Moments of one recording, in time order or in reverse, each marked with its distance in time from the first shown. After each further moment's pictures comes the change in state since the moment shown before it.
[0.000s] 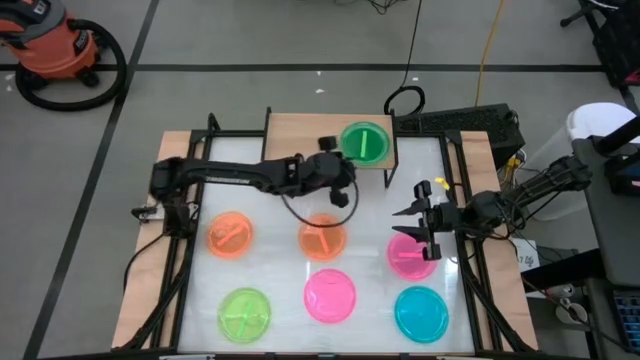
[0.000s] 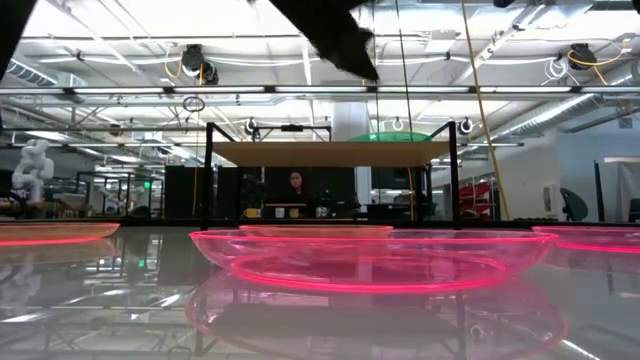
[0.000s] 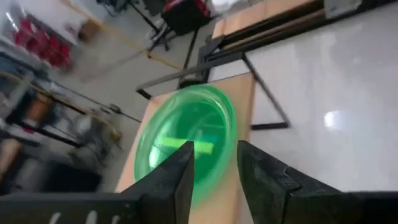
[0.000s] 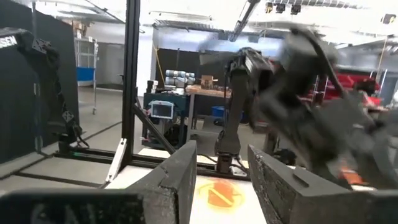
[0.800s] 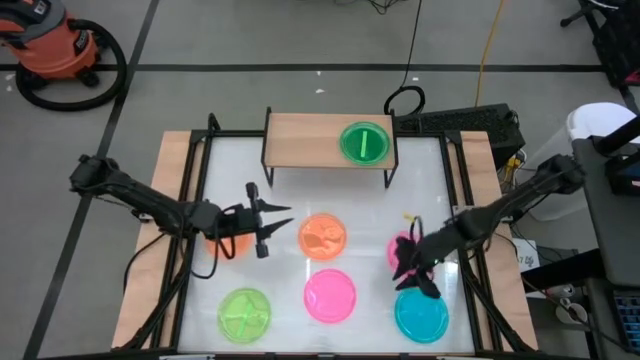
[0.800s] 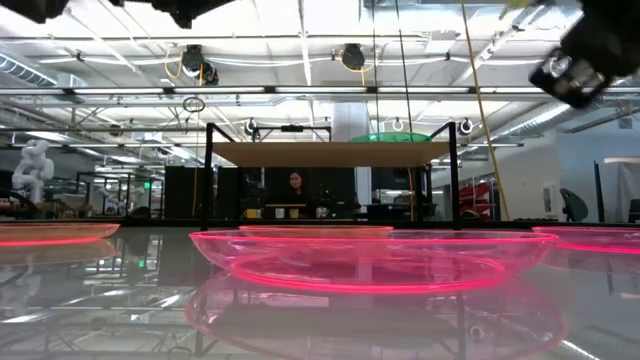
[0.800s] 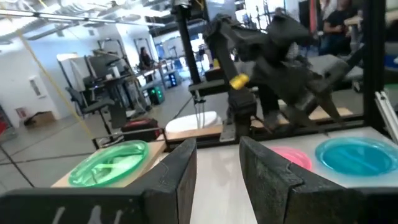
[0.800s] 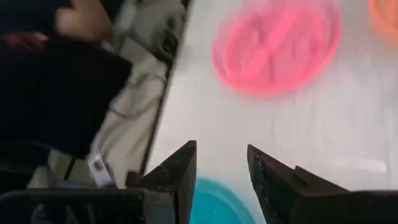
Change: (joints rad) left arm -0.395 -0.714 -1.051 0.930 -0.021 -0.140; right arm 0.092 0.370 0.164 -0.670 -0.496 0.717
